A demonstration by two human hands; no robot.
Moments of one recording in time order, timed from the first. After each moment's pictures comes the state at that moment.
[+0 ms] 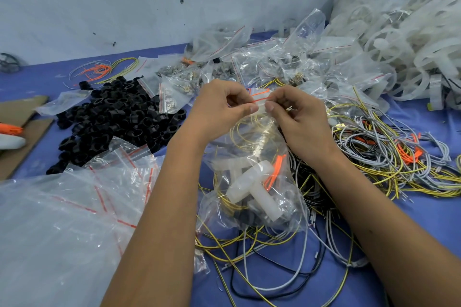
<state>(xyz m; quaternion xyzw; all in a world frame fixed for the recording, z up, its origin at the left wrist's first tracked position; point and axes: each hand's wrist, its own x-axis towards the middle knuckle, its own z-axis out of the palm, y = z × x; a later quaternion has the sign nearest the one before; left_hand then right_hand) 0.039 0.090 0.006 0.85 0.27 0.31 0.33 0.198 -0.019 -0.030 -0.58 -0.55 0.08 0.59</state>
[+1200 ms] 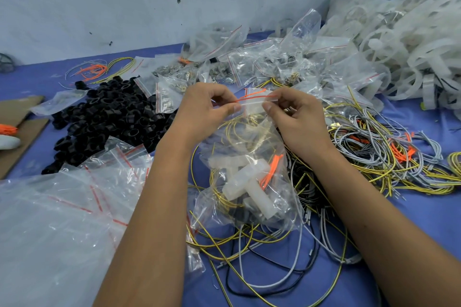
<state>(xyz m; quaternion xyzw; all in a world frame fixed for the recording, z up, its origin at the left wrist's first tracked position) 0.026 0.100 -0.002 0.84 0.30 0.33 0.30 0.203 -0.015 -0.037 -0.59 -0.52 0.10 0.61</state>
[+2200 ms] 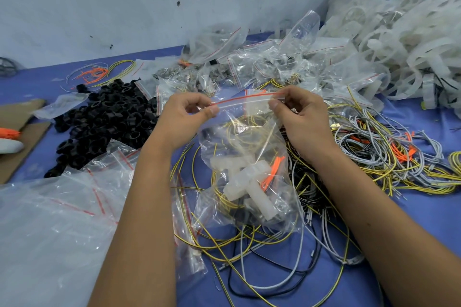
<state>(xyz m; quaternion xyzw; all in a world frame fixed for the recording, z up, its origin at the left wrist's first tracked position) -0.004 0.110 -0.012 0.78 0.34 0.36 0.38 0.213 -0.010 -0.040 -0.60 -0.48 0.12 0.63</state>
